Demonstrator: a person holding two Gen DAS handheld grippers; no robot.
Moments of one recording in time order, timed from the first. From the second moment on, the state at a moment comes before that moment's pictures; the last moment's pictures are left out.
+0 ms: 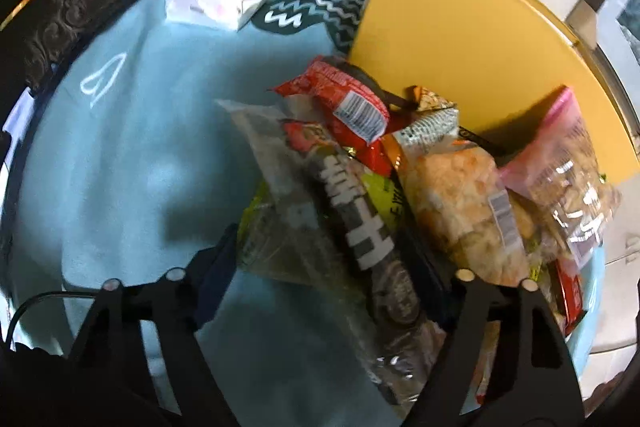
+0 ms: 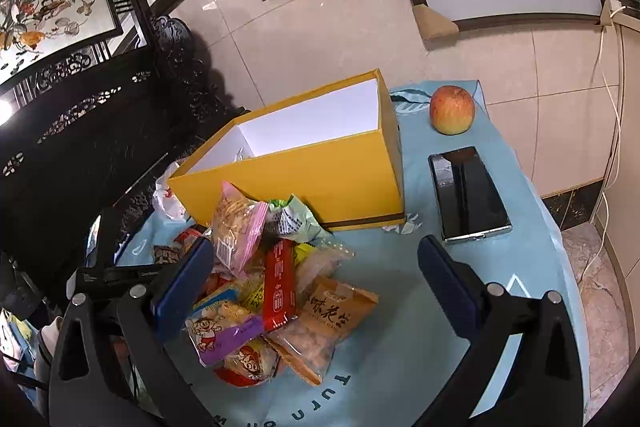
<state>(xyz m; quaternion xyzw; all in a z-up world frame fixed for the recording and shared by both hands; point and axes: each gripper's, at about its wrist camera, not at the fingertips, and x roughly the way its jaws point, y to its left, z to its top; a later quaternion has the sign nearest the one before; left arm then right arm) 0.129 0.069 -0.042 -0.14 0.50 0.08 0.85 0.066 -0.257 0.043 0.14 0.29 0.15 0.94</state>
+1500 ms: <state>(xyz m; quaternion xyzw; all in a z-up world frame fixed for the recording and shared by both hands) 0.065 0.083 -0.012 -0.14 0.46 0.01 0.88 0.080 -0.235 0.015 0.07 0.40 0.24 0.88</state>
